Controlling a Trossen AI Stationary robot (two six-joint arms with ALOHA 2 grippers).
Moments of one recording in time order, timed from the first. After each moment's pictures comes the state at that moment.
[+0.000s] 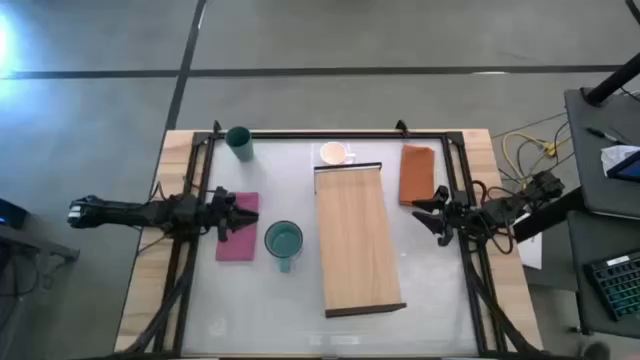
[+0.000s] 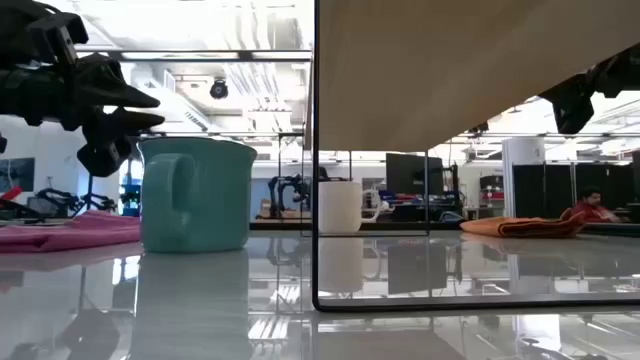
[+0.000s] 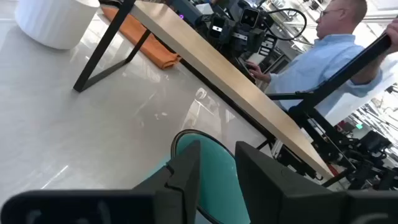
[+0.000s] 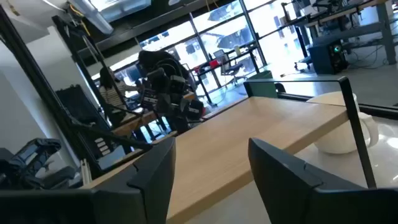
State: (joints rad) left arm -0.04 0.20 0.01 0.04 -0.08 -0.73; right arm 0.50 0.01 0.01 0.13 0.71 0.34
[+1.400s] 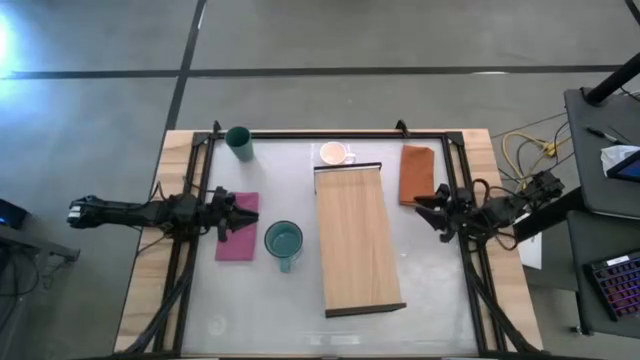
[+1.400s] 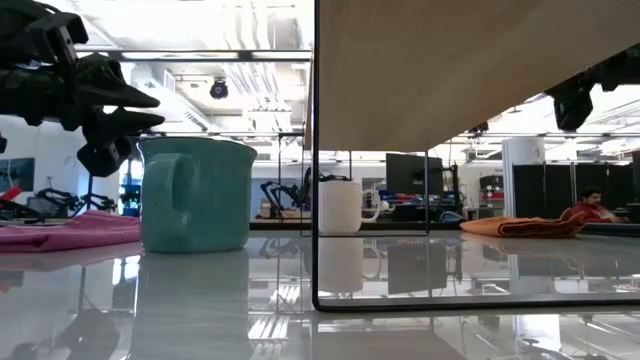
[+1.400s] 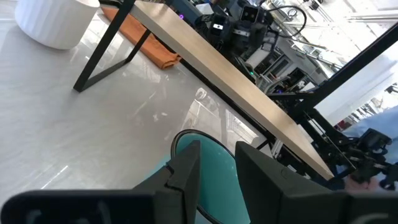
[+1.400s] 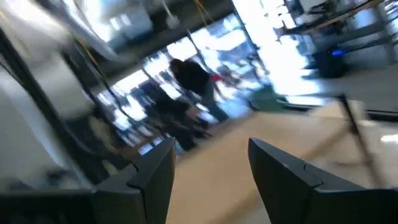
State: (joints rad) left arm -0.04 0.20 0.01 0.04 -0.08 -0.73; right arm 0.50 0.01 0.01 0.26 0.72 0.38
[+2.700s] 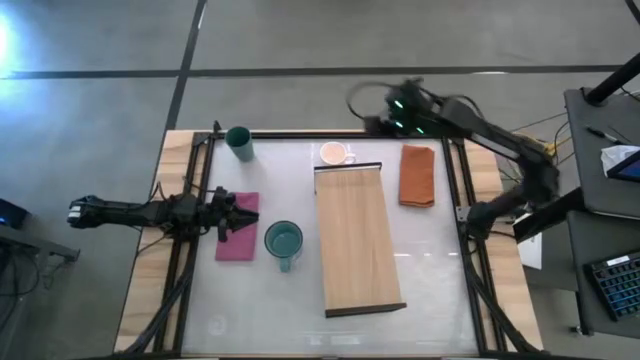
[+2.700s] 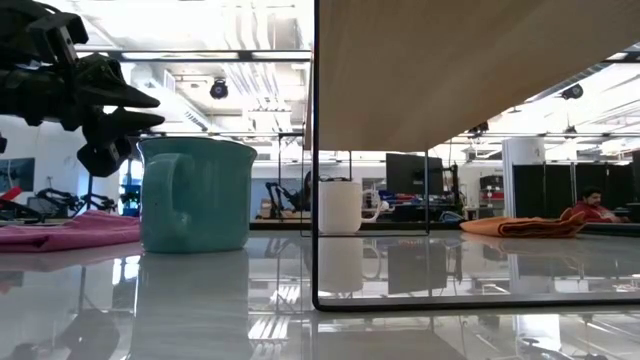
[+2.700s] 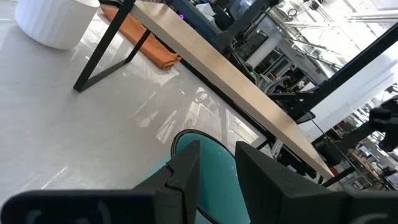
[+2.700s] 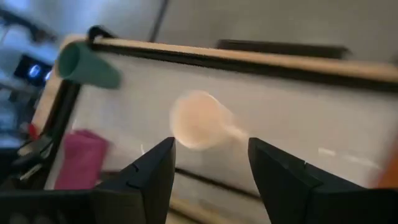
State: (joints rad) left arm -0.04 0.20 0.01 0.04 -0.08 -0.73; right arm -0.53 1.50 1.53 -0.84 0.03 0.75
